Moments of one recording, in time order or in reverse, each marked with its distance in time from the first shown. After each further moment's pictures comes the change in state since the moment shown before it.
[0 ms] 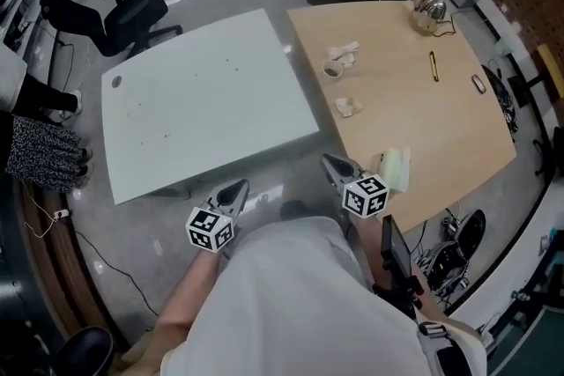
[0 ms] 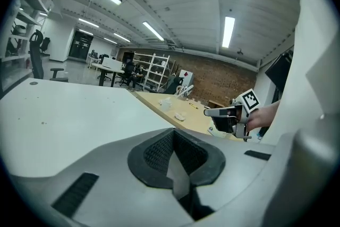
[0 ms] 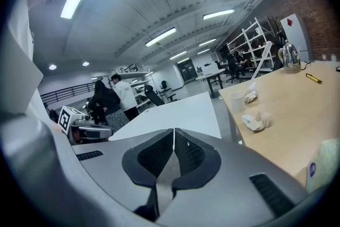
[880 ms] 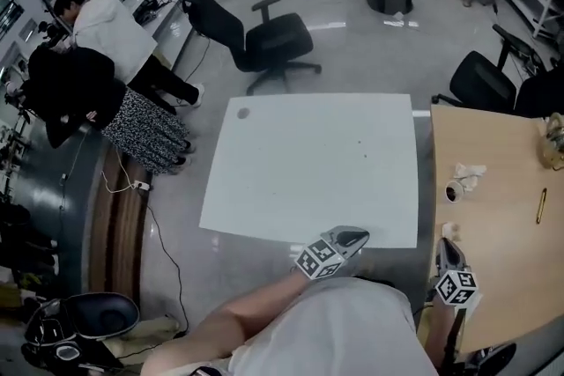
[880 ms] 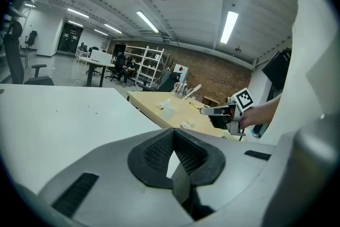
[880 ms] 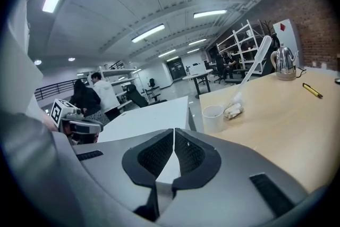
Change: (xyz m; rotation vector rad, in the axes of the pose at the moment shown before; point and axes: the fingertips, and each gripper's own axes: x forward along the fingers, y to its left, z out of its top) left arm 0.132 0.039 0.052 0.022 0.080 -0.094; right arm 0.052 -0.135 0.058 -0.007 0.003 -0.132
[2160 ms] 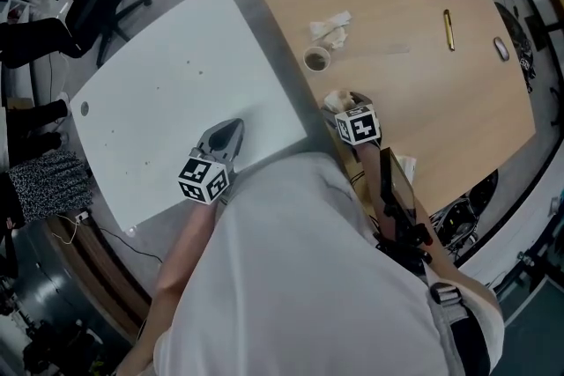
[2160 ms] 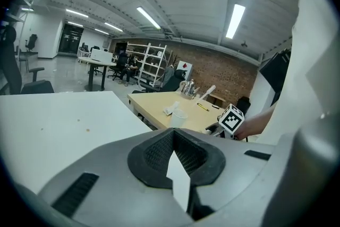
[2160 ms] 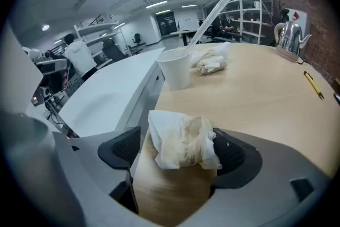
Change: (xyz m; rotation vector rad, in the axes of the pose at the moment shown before) left arm 0.056 0.048 0.057 0.001 0.032 0.047; right arm 0.074 -0.095 -0.095 -0.034 0.526 -0.165
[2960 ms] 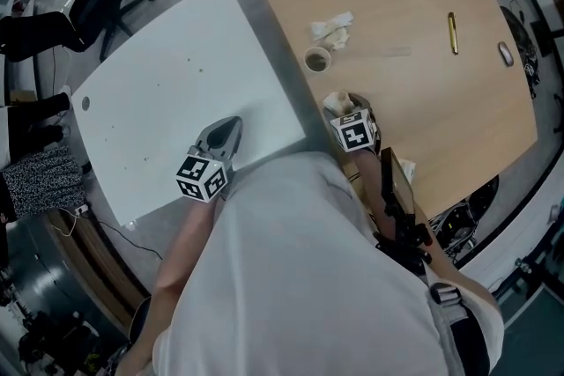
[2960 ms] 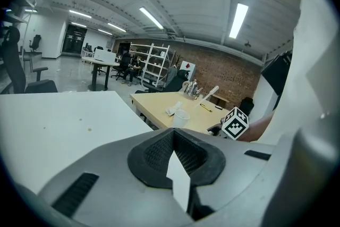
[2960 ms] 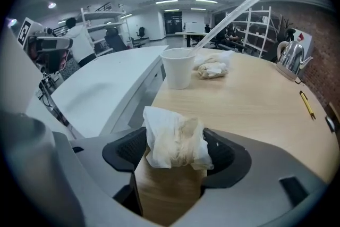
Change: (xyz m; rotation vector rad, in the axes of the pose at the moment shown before) left arm -0.007 0.004 -0.003 -0.015 -0.007 0.030; right arm 0.000 0.006 -0.004 -0.151 -0.001 -0.097
